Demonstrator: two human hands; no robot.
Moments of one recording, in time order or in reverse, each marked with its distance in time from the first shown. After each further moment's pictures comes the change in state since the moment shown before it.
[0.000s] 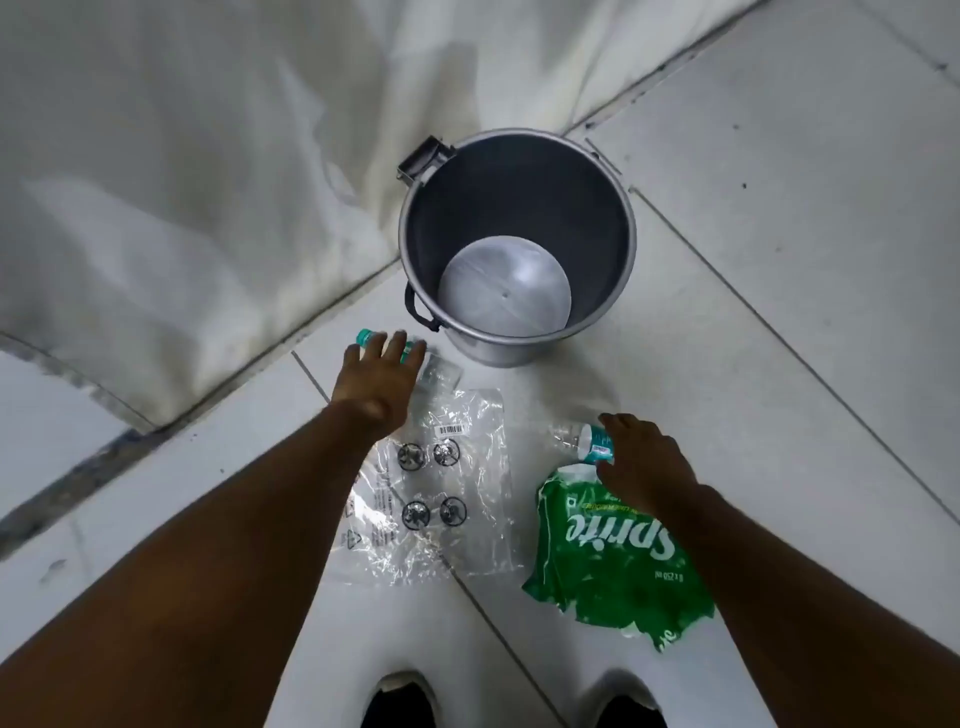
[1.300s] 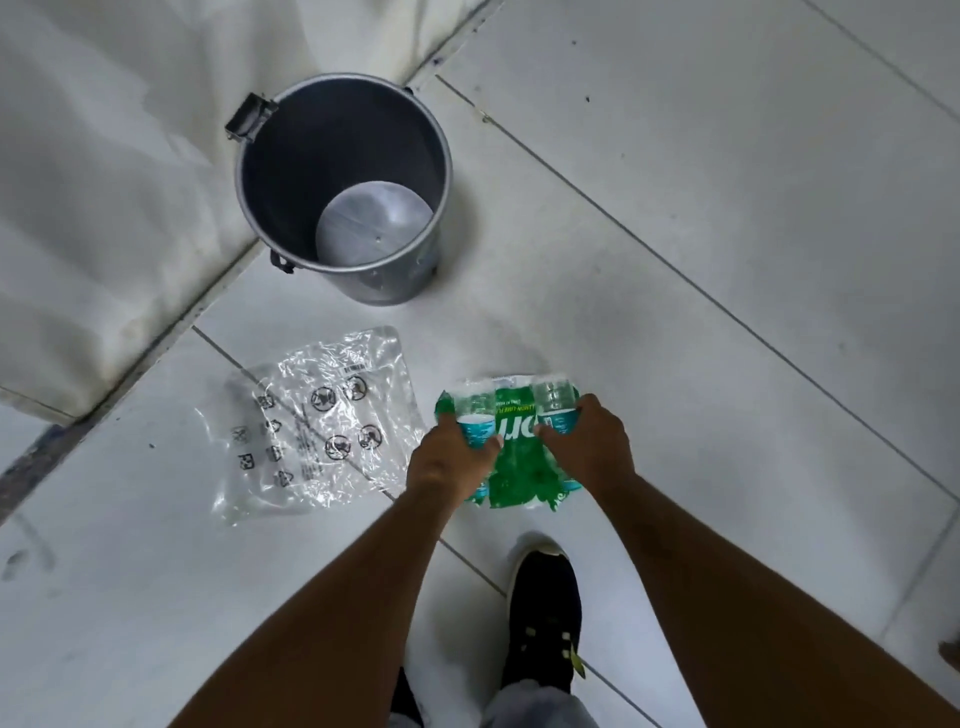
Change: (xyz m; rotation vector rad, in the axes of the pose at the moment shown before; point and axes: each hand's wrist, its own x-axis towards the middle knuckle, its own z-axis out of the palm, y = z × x) left_hand -0.147 0.241 -0.023 -0.912 -0.254 -0.253; right_hand -0.141 0.051 0.022 0.626 0.147 0.493
